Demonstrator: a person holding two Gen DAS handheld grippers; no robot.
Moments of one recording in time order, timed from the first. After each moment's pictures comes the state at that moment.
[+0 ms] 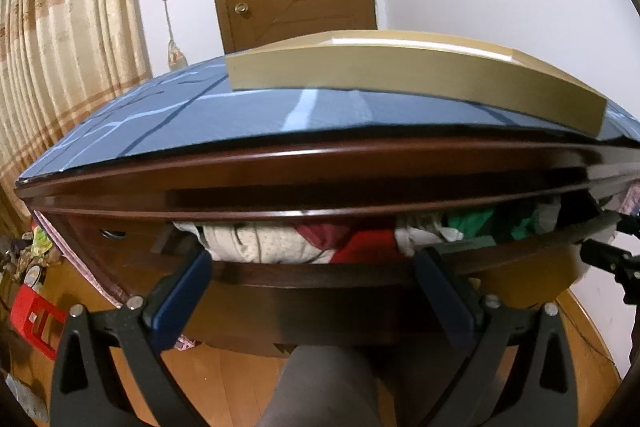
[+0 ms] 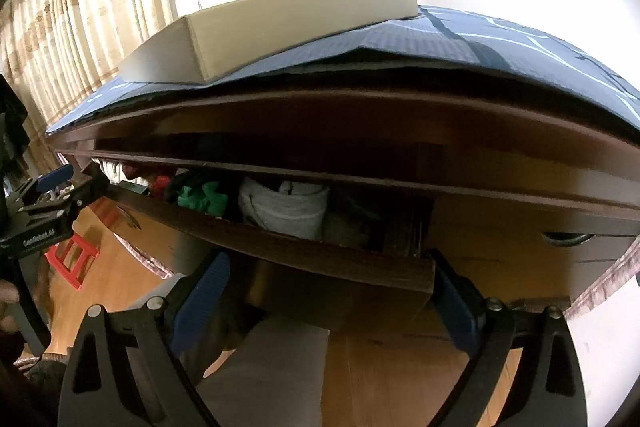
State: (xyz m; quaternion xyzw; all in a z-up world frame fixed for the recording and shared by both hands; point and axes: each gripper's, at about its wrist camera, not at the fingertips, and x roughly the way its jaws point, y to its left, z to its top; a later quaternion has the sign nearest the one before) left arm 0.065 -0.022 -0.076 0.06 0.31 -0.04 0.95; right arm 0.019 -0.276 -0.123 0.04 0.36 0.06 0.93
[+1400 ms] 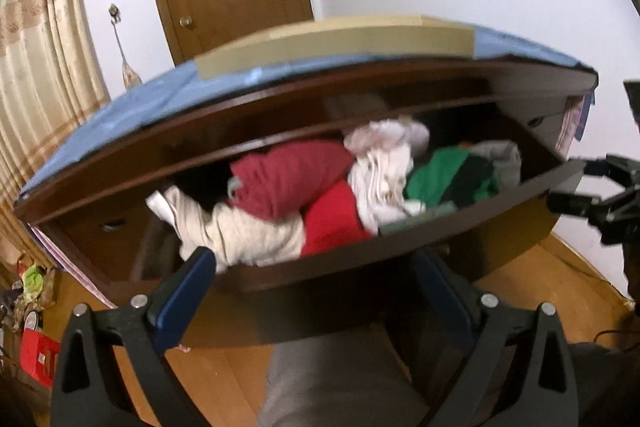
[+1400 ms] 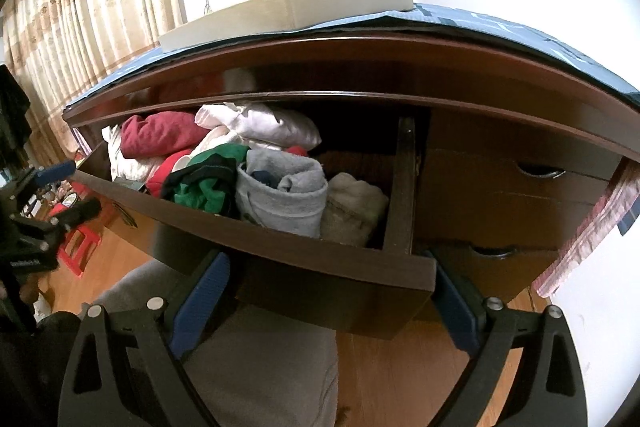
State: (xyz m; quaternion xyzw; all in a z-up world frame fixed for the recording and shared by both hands) left arm 0.006 -0.016 -0.063 0.12 0.31 -0.13 0.93; right arm -0.019 -0.277 -0.123 0.03 0.36 0.06 0.93
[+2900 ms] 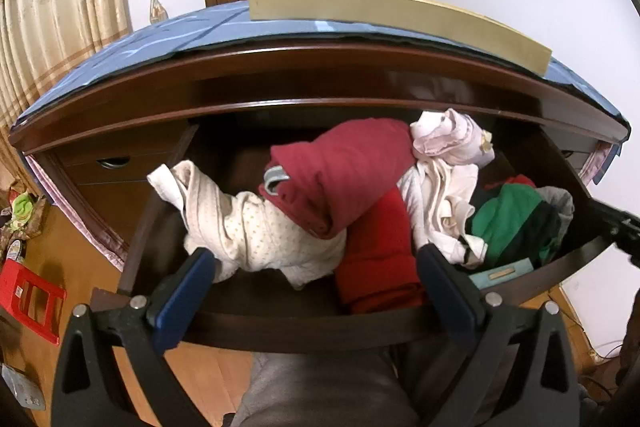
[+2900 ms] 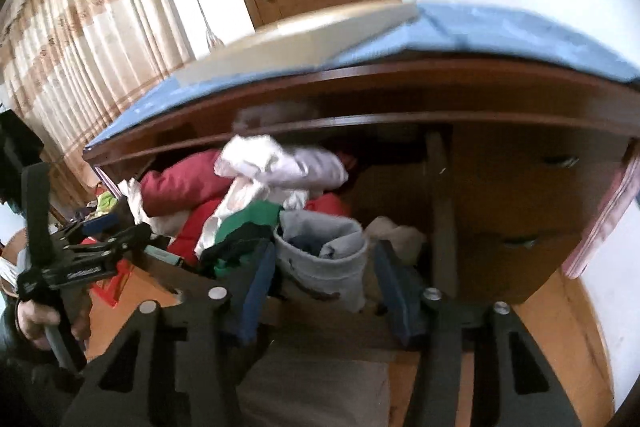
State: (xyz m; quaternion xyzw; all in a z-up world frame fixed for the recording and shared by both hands) left arm 0.051 0.014 -0.084 0.03 0.39 -0.08 0.92; right arm 0.004 -0.271 -0.106 0.10 0.36 0.08 0.92
